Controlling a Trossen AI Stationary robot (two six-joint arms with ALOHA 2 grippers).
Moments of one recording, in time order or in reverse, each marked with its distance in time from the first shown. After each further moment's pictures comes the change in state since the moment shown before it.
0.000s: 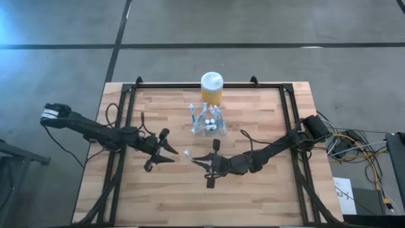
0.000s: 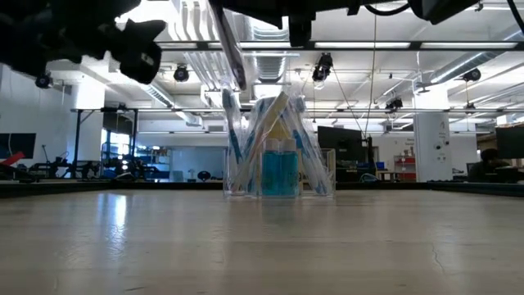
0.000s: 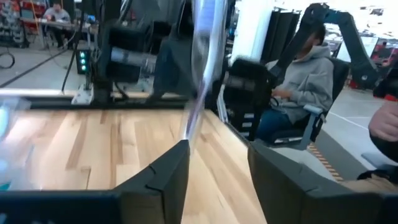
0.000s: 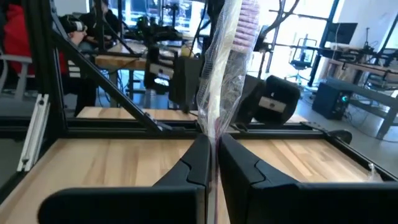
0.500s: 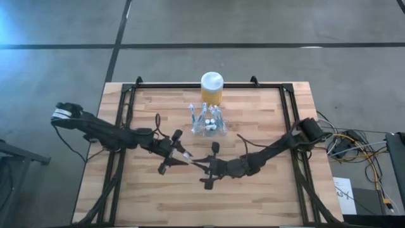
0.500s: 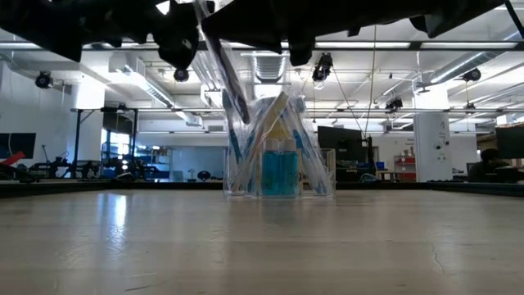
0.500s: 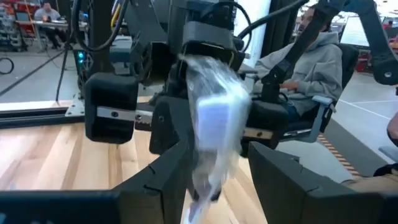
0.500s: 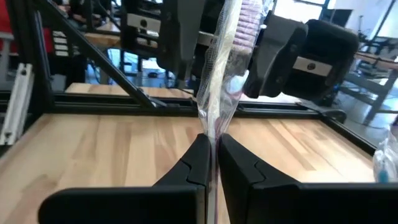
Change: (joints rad) left arm 0.000 0.266 0.231 0.004 0.006 0.069; right arm 0.013 0.066 0.010 -0.021 0.050 0.019
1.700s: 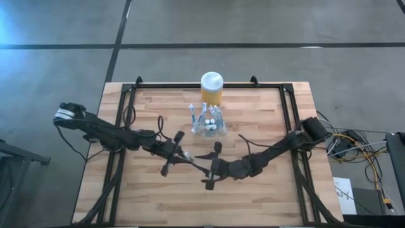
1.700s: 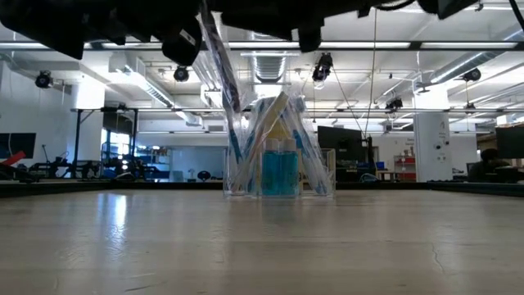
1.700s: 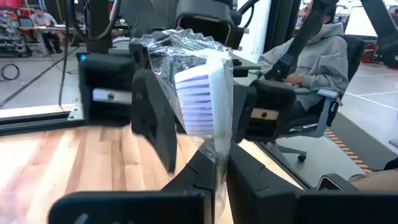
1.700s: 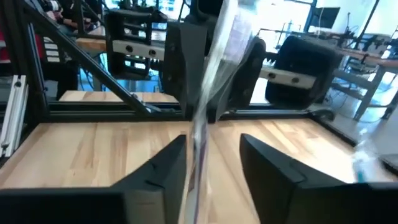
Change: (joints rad) left arm -0.020 0.043 0.033 0.004 -0.025 0.041; right arm 0.023 -0.042 0.004 -0.047 0.059 0.023
